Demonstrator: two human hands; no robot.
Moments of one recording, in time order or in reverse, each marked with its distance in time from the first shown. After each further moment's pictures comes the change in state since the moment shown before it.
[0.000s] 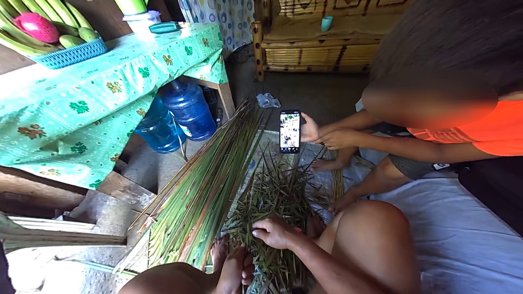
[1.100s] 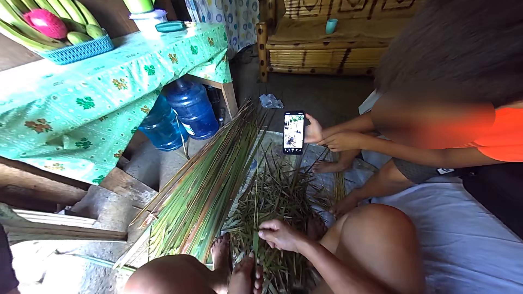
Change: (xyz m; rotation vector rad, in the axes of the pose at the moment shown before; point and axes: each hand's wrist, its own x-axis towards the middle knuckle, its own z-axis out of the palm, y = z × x) left_hand -0.009 -0.033 0.004 -0.029 0.038 0.046; right_hand -0.021 -0.013 -0.002 0.477 -0.049 0.212
